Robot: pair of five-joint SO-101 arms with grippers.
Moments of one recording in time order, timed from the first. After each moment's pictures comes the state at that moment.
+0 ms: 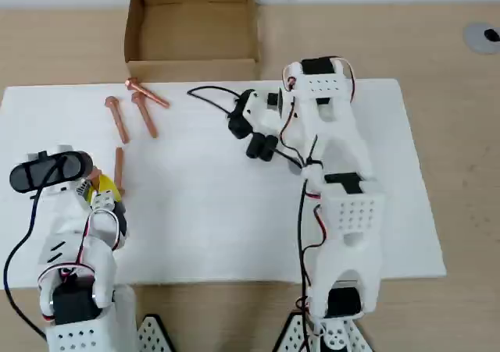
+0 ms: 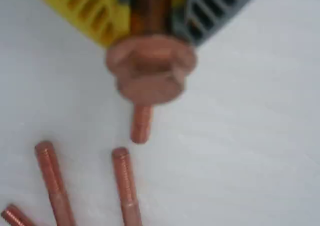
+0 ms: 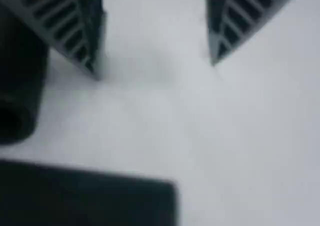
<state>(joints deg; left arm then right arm) -13.0 -103.9 82.9 59.2 -3.3 -9.2 40.6 -26.9 100.9 56.8</state>
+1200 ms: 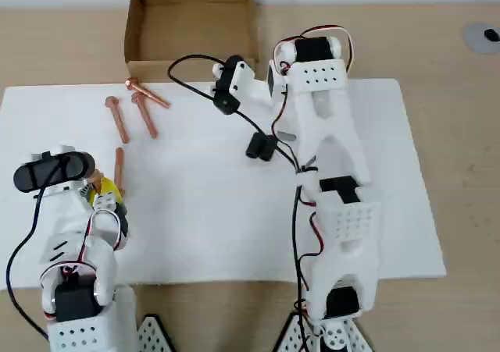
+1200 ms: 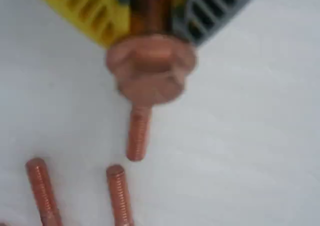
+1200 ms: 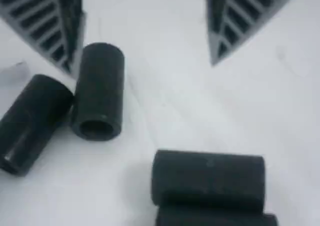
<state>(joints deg) -13.0 -103.8 84.8 59.2 -3.2 -12.9 34.8 -38.5 101.8 56.0</state>
